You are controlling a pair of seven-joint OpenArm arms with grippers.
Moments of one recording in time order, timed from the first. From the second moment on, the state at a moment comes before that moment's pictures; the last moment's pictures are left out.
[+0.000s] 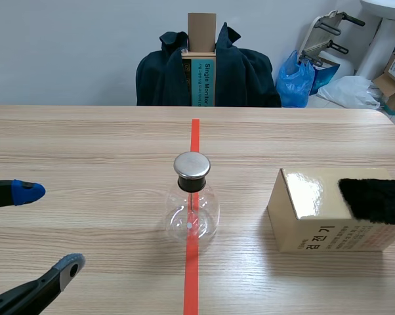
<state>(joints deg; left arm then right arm) 47.2 -40.0 -6.2 107.3 -11.4 -33.5 -26.0 -37.3 13.2 26.7 102.0 -53.4 -35.1 22.7</state>
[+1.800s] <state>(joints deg) 5.0 -30.3 29.0 69.1 -10.6 -29.3 -23.0 -24.4 18.4 -5.8 115.4 -60.1 -30.3 12.6</state>
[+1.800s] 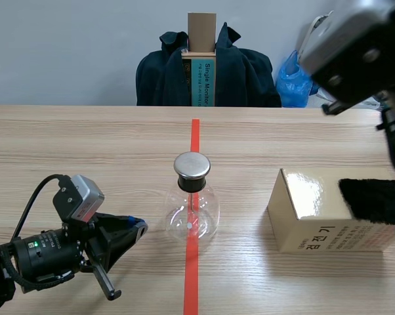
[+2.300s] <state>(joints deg) 5.0 -30.3 29.0 69.1 -10.6 -28.9 -23.0 -23.6 18.4 -16.7 91.1 -66.9 -30.8 12.3</state>
